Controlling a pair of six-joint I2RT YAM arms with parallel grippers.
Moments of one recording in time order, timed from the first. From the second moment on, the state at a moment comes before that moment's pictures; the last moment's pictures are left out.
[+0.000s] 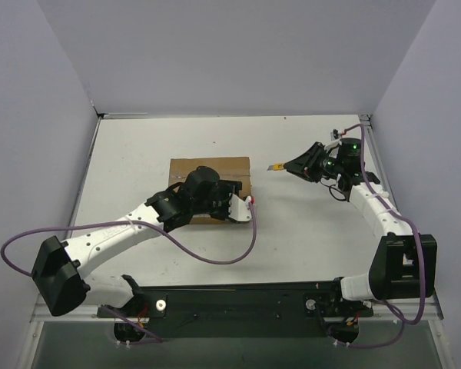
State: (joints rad) left arm -0.88 1.31 1.05 -0.34 0.16 0.90; right arm 0.03 1.37 0.92 -0.12 -0.64 0.77
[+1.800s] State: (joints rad) left arm -0.95 1.43 0.99 -0.04 -0.04 0.81; right arm 0.11 1.55 0.93 0.24 -0.74 1.07
